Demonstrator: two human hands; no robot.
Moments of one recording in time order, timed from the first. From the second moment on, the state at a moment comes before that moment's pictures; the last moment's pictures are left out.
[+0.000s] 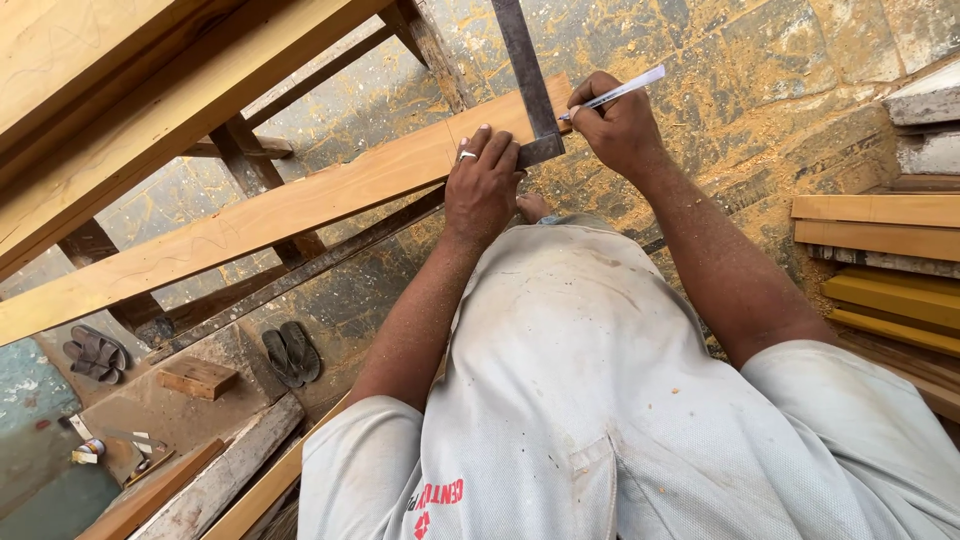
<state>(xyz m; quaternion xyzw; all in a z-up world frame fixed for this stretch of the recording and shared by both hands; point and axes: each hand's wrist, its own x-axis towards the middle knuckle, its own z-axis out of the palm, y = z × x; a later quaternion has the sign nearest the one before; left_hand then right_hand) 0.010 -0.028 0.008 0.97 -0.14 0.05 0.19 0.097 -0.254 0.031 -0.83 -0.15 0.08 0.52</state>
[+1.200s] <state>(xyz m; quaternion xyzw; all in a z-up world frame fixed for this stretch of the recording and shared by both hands) -0.010 -0.008 0.028 0.91 -0.01 0.08 0.40 0.101 -0.264 0.031 -0.83 -0.18 -0.04 0.52</state>
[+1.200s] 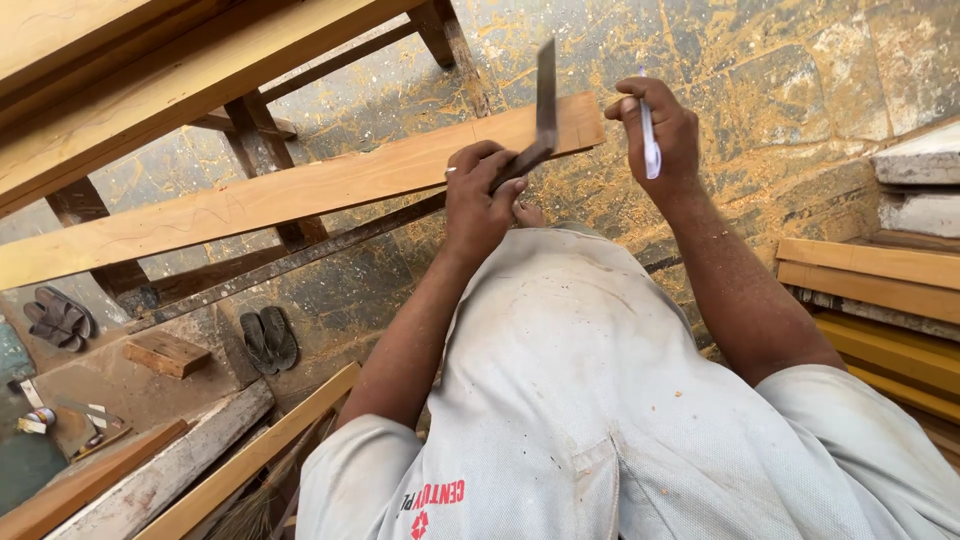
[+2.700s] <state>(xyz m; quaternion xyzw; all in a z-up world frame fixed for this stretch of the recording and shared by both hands) -0.141 0.108 -0.032 0.20 0.34 0.43 0.81 0.009 0.019 0.088 -0.63 -0.62 0.28 0.37</state>
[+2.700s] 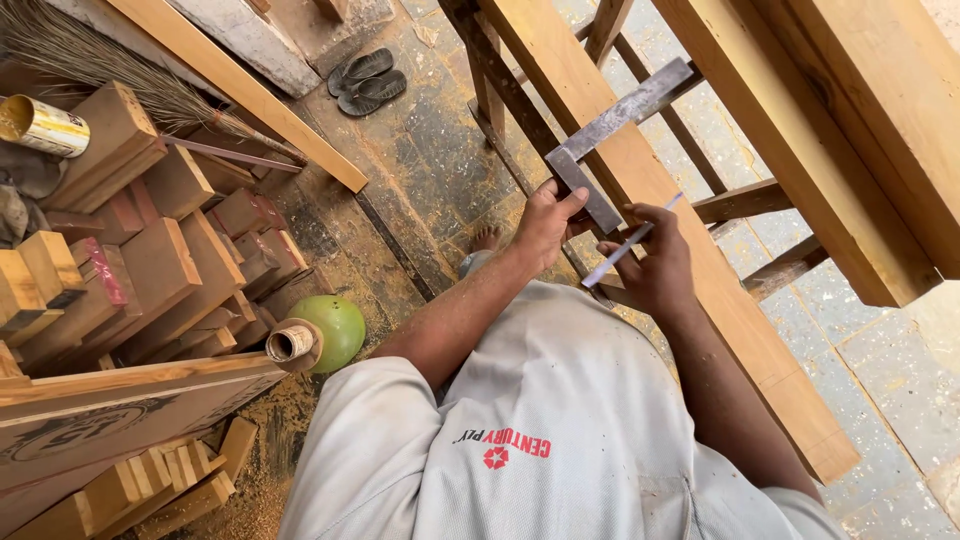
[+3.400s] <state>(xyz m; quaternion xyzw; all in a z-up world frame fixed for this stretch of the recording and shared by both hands) -0.257 0.421 -0.010 0.94 0.08 0.31 0.10 -0.099 0.258 0.004 -0.70 -0.67 0.02 0.25</state>
